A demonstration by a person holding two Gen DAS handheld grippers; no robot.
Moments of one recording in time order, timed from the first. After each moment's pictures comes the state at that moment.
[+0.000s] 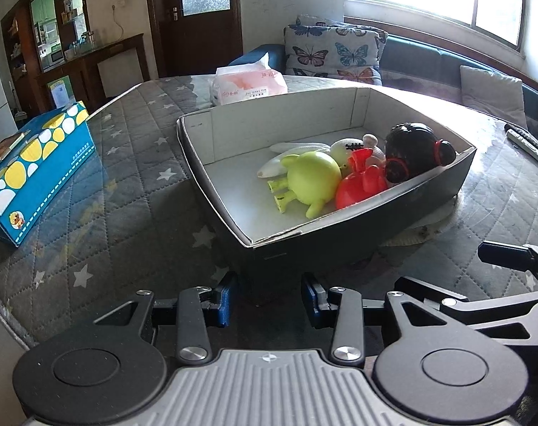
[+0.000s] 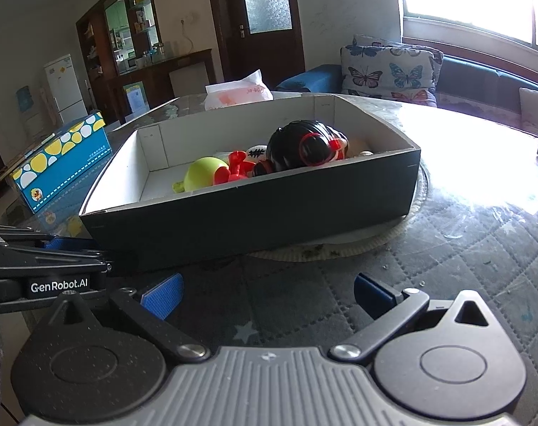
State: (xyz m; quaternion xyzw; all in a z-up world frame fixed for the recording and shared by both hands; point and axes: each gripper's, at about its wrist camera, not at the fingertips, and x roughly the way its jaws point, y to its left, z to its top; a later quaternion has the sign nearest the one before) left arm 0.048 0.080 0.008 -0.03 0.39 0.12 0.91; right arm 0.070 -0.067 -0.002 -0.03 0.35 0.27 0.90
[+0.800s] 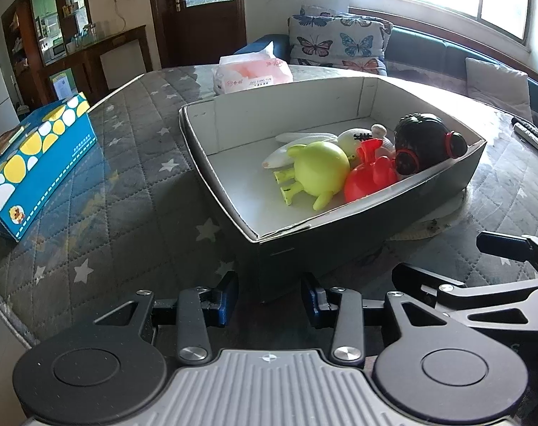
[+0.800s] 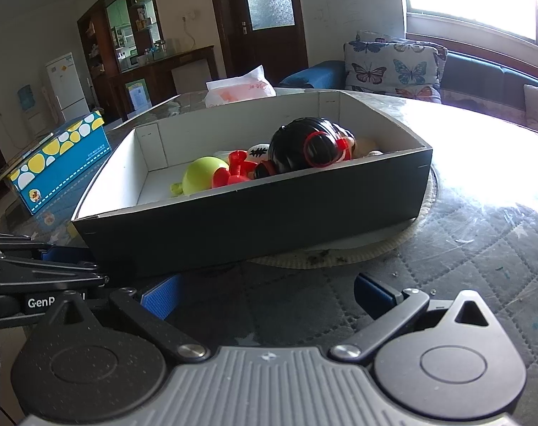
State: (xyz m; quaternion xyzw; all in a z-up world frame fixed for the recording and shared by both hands) left arm 0.054 0.084 0.003 -0.04 0.41 0.12 0.90; right arm 0.081 -0.062 -0.009 -0.03 0.35 0.27 0.89
